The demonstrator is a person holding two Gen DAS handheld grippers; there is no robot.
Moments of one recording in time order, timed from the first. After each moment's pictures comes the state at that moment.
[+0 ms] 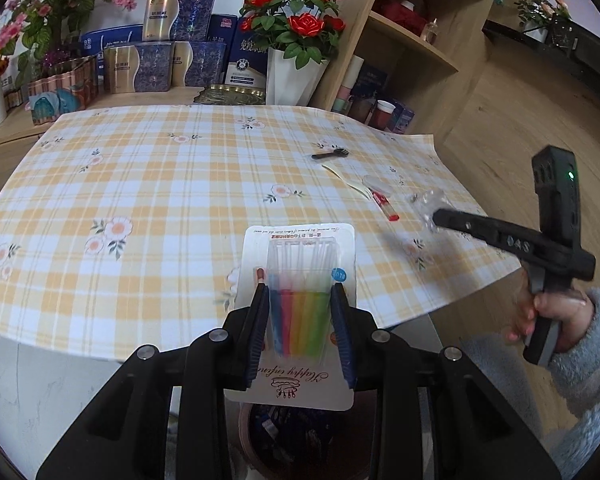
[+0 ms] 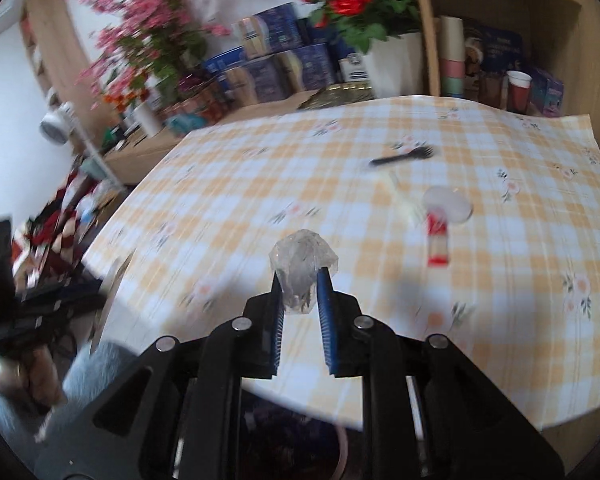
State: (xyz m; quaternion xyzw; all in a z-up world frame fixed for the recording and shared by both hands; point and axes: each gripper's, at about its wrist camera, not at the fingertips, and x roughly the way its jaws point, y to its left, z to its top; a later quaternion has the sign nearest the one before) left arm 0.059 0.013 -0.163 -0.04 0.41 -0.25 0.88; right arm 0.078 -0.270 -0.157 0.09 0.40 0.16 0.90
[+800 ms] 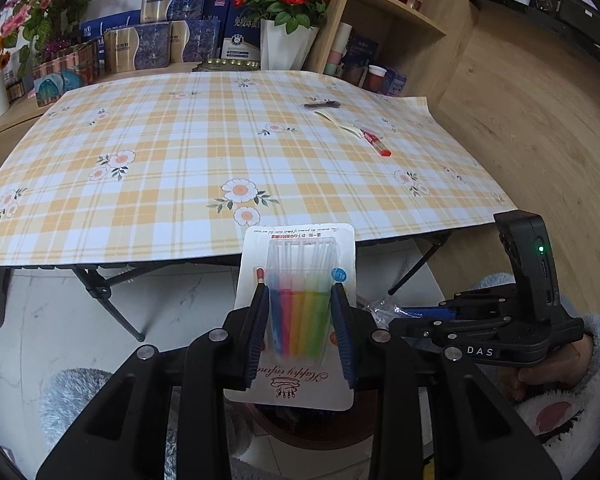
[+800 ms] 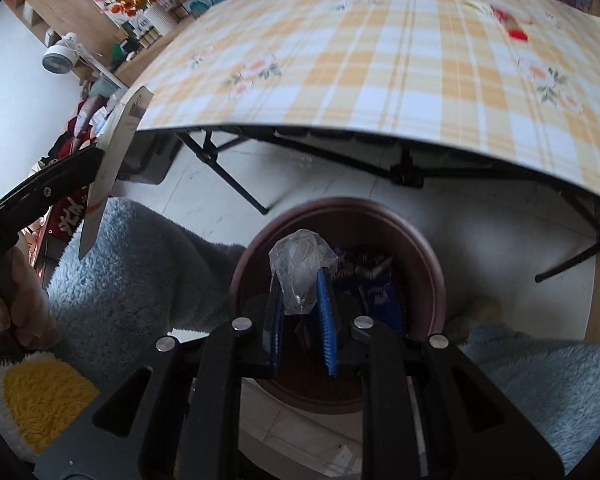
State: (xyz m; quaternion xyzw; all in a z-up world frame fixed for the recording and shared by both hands) left arm -0.011 0.018 -0.210 -0.01 0.43 -0.26 0.87; right arm -0.022 -0.192 -0.276 0.10 0.56 0.20 0.80
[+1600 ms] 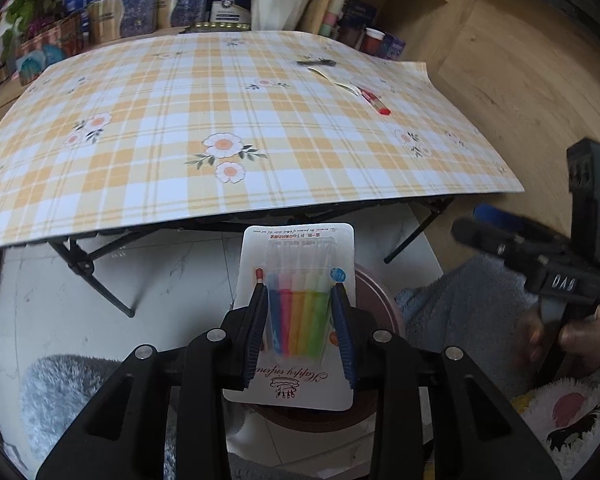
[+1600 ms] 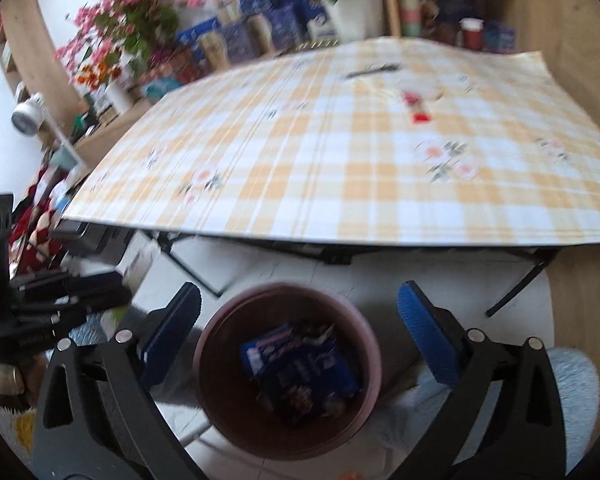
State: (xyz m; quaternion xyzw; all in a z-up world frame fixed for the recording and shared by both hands) left arm -0.002 -0.001 -0.237 0.02 0.48 -0.27 0.83; right arm -0.035 -0.234 -0.221 0.11 0.43 0.07 0.90
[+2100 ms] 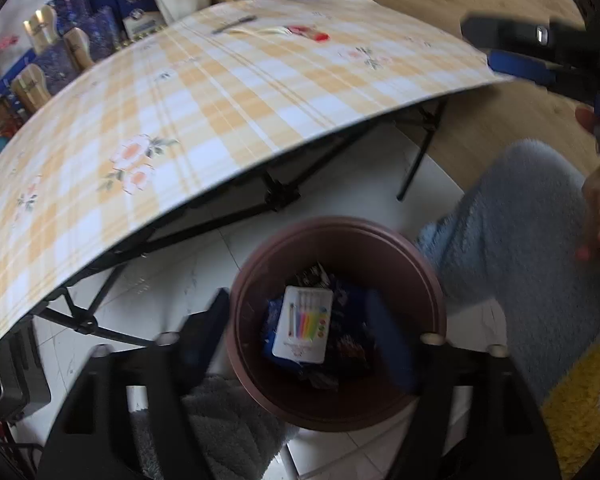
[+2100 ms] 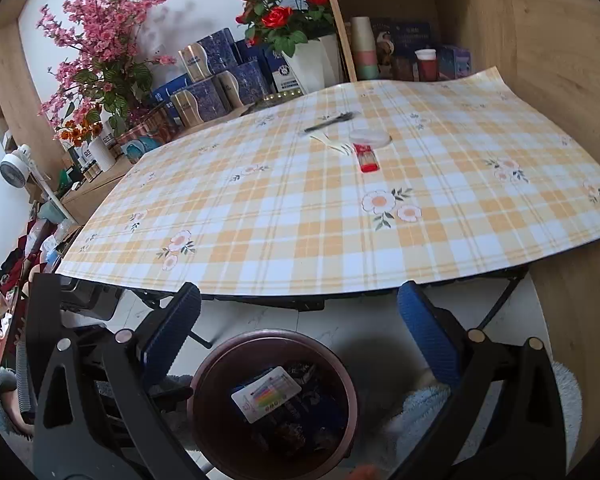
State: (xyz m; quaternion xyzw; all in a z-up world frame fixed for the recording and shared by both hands) left arm -0.008 -0.063 -0.278 0.18 0.47 -0.31 0.81; right arm -0.042 -0.272 -0.201 0.15 0.36 0.03 0.92
